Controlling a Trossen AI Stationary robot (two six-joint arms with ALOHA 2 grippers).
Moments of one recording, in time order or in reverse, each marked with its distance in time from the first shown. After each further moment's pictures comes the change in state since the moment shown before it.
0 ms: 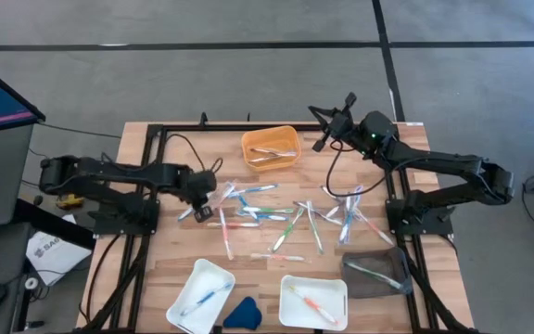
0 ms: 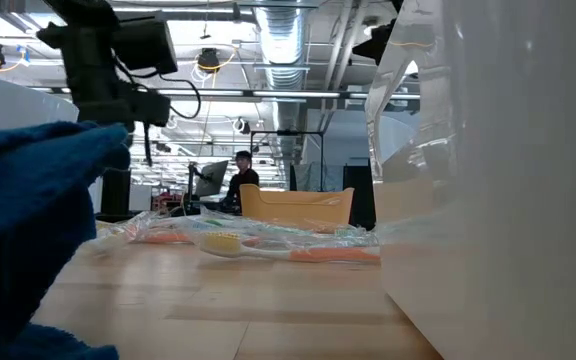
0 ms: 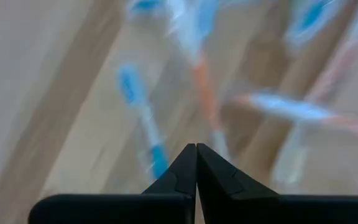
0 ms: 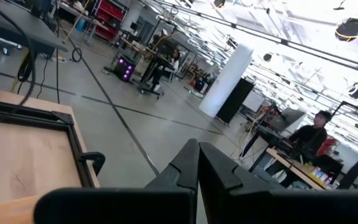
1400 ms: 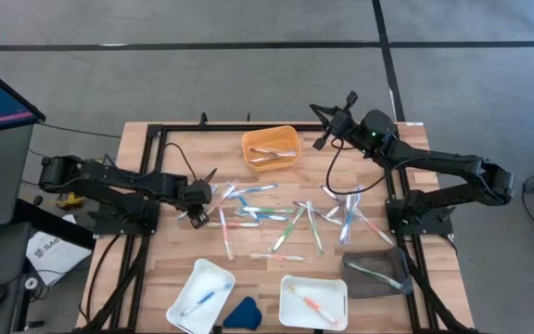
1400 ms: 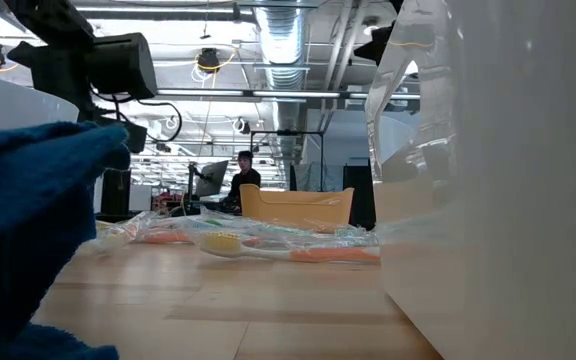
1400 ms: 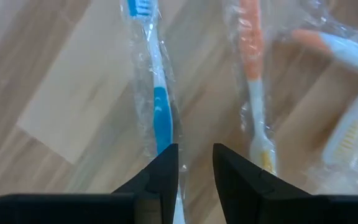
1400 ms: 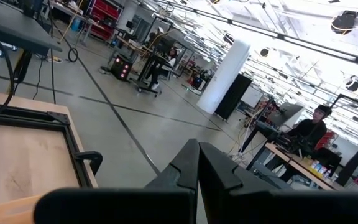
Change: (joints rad) left arm -0.070 0.000 -0.152 0.068 -0.046 -0.205; right arm -0.019 0.000 0.000 -0.002 -0.001 0.026
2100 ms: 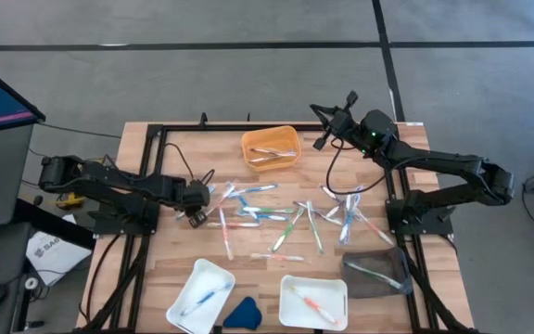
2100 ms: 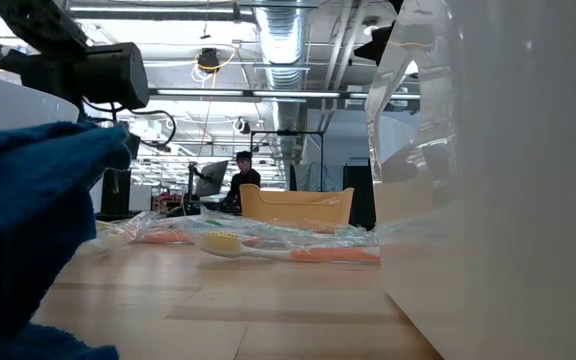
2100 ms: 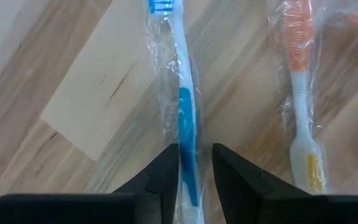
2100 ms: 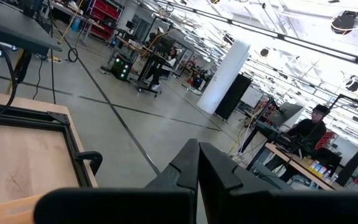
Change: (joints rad) left arm 0.000 0.001 -0.055 0.033 -0.075 -0.011; right arm -0.001 0.000 0.000 0.000 0.000 0.000
